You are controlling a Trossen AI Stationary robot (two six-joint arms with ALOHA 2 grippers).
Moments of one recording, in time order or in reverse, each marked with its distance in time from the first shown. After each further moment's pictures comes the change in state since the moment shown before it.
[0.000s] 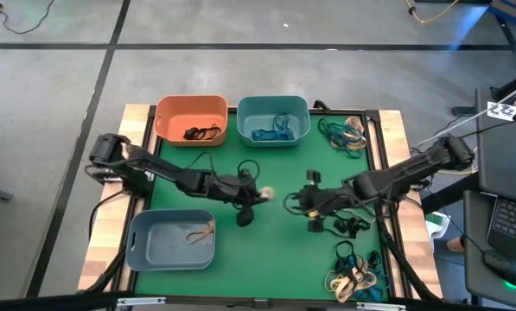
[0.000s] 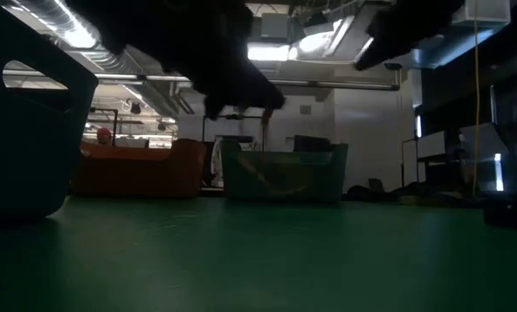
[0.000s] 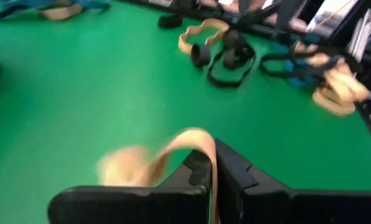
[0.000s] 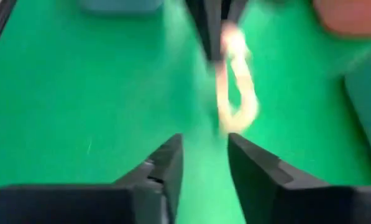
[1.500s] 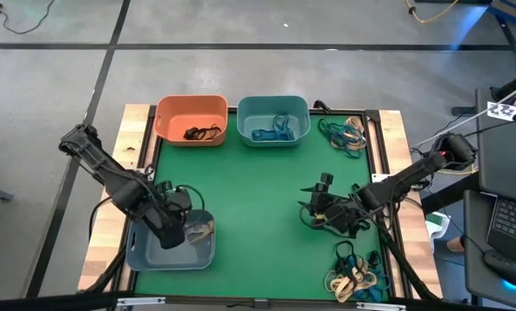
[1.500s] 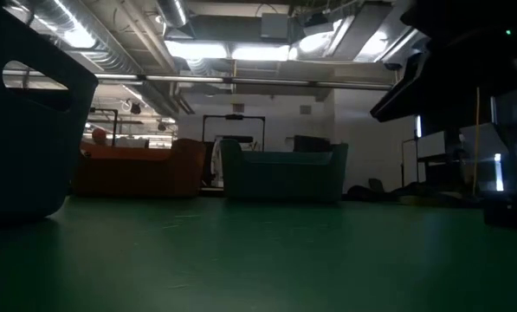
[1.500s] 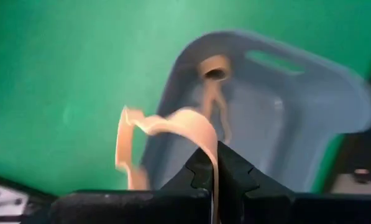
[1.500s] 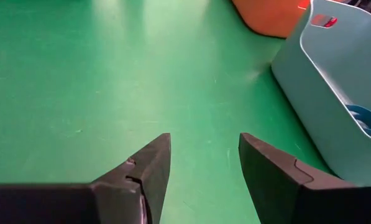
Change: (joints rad) left arm -0.514 -0.341 0.440 -1.636 -0.055 -0.733; right arm 0.097 -0.040 -0.363 0.371 0.397 0.020
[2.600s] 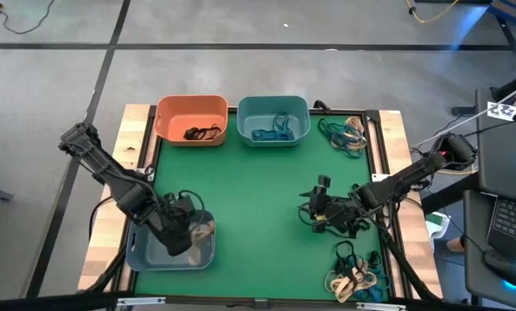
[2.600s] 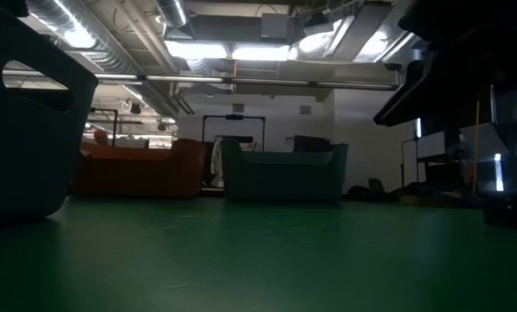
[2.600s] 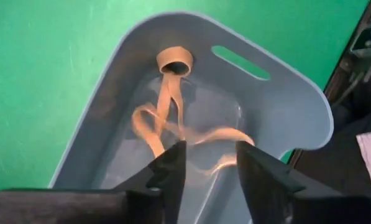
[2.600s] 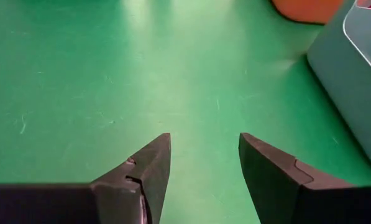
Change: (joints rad) left arm -0.014 -0.018 -0.158 0.261 0.064 -0.154; right arm -0.005 0.001 0.001 -0.001 -0.129 0.032
